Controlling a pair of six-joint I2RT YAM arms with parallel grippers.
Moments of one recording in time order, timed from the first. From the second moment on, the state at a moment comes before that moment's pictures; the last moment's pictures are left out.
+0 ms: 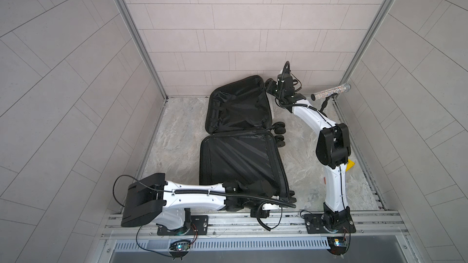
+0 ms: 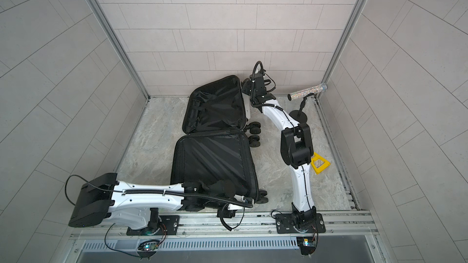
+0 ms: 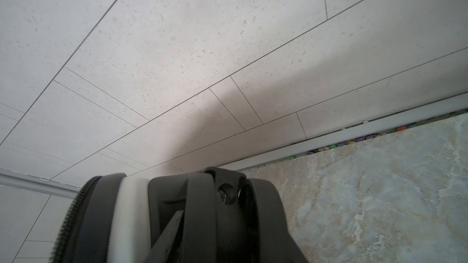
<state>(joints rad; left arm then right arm) -1.37 1.40 0.77 -0.24 0.07 0.31 0.29 2.14 1.93 -0.17 0.09 0.66</state>
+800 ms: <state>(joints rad) -1.37 1.41 0.77 -0.24 0.07 0.31 0.28 2.14 1.90 -0.20 0.15 0.73</state>
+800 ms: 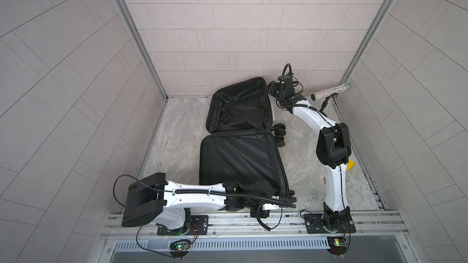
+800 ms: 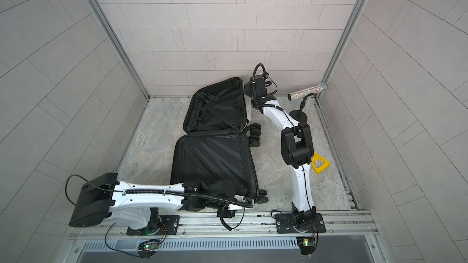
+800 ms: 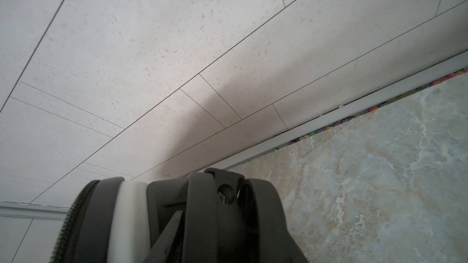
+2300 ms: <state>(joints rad) -1.36 1.42 0.79 -0.25 0.09 0.34 0.21 2.12 1.73 -0.19 0.32 0.56</state>
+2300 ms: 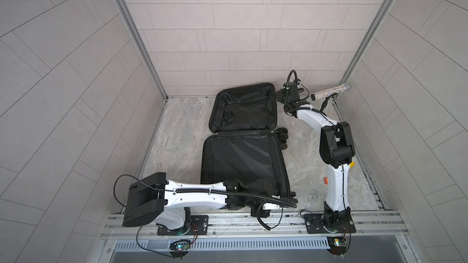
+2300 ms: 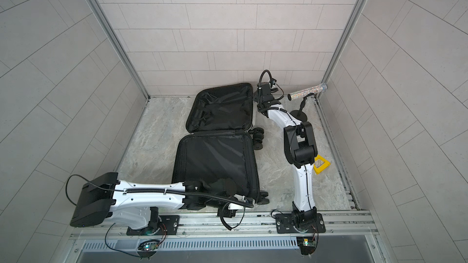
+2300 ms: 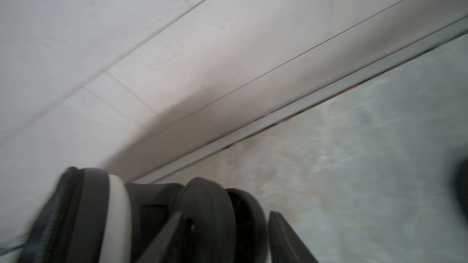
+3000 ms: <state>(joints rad) -1.30 1.35 0.84 -0.37 -0.06 0.21 0.22 1.68 1.42 -0.44 0.26 0.31</state>
